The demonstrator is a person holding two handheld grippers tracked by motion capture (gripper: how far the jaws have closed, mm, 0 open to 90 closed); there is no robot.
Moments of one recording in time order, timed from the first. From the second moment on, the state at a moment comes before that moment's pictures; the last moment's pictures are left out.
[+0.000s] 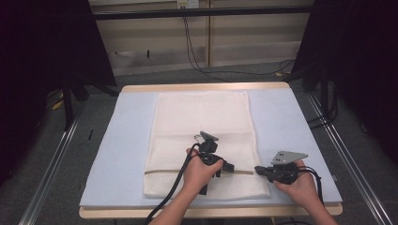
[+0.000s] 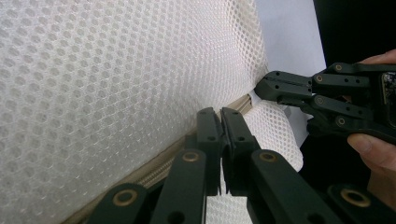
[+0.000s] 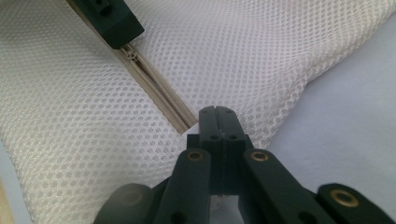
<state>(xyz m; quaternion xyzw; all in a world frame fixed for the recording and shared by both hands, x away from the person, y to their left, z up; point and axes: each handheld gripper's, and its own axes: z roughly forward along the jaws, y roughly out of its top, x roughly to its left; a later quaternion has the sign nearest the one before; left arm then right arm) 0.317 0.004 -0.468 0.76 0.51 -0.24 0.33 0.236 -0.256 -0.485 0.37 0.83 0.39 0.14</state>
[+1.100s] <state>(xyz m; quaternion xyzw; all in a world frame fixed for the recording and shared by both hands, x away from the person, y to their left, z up) 0.323 0.059 -0.462 0.75 0.52 -0.24 0.33 0.236 -0.256 -0.486 0.37 0.83 0.39 0.14</state>
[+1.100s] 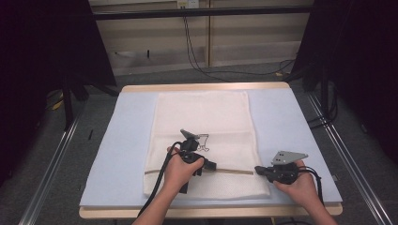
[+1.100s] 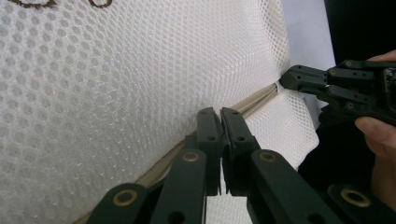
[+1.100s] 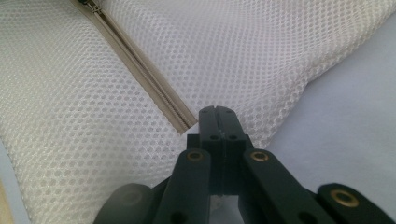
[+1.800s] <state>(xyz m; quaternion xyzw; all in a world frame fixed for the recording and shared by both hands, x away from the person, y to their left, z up) 0.324 0.102 -0.455 0.74 0.53 -0.23 0.34 0.236 -0.257 -0.486 0.37 0.83 0.40 0.14</state>
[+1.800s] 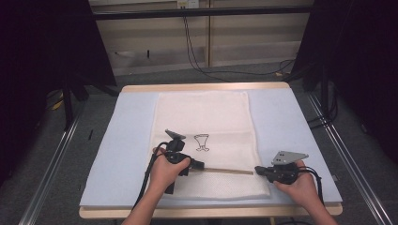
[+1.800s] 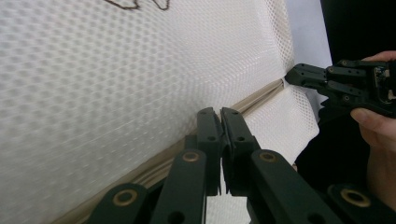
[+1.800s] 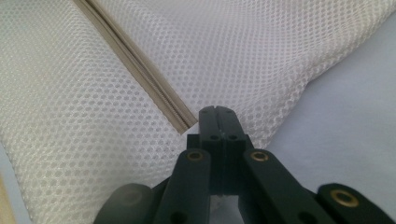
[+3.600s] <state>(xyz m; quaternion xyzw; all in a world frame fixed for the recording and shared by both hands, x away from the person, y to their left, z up) 0.320 0.238 -0.455 0.70 0.58 -0.22 0.37 0.236 -0.257 -0.486 0.38 0.83 0.40 0.14</state>
